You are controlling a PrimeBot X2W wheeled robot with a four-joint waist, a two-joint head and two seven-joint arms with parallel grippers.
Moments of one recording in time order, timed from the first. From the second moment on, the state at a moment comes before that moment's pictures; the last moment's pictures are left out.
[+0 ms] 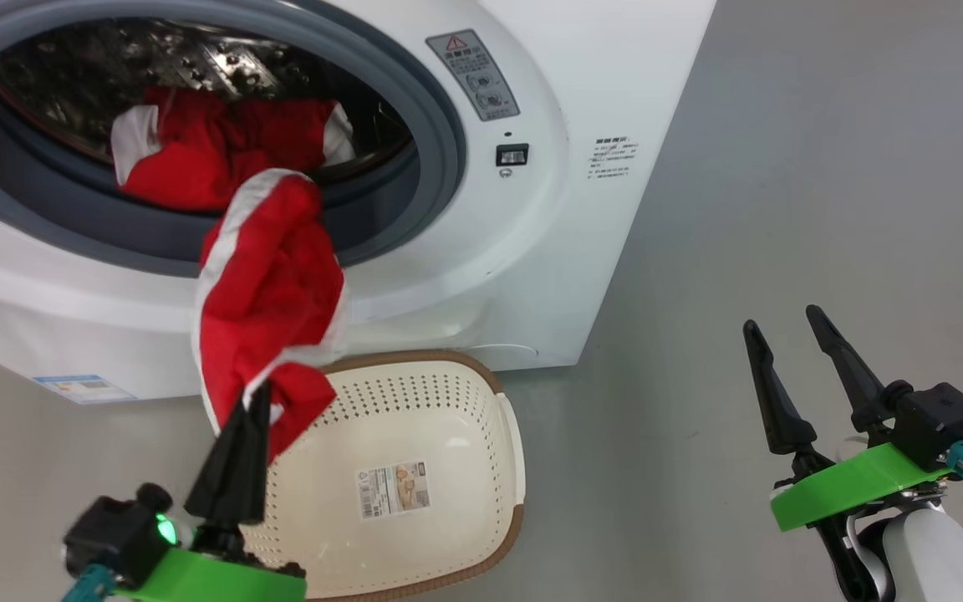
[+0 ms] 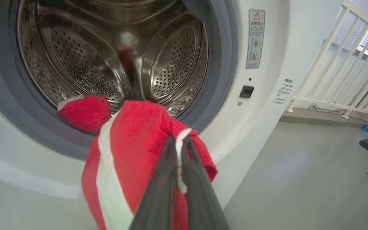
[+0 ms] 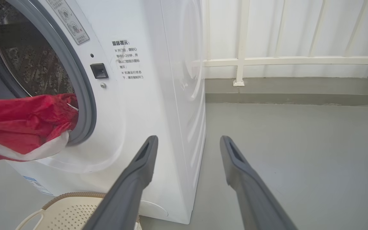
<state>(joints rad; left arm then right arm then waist) -0.08 0.10 -0.18 0.00 -0.35 -0.13 -0.25 -0.21 -0.16 0.04 0.17 0.25 0.13 -0.25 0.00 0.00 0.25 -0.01</state>
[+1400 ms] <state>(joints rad) -0.60 0.16 -0.55 1.02 -0.63 -0.13 -0.25 -0.36 -0.12 0.09 0.15 0.25 0.13 -0.25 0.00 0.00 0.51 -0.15</state>
